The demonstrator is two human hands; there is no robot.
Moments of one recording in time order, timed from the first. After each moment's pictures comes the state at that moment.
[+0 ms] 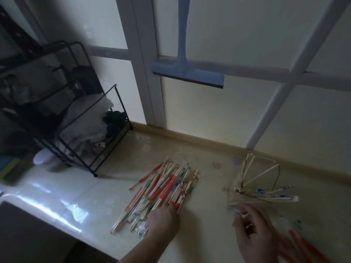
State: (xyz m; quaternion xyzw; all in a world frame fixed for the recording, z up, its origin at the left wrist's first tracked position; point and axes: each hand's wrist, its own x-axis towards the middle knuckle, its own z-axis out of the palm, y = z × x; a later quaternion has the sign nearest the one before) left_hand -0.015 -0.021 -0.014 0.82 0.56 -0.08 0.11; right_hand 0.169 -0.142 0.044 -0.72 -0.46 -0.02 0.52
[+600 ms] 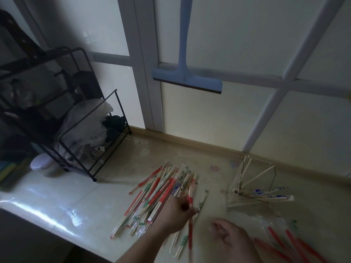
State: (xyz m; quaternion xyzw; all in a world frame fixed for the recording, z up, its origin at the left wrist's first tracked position) left_hand -0.003 -0.007 0.030 0.72 0.49 0.05 0.49; right_hand 0.150 -0.147 0.039 -0.77 -0.46 0.32 0.30
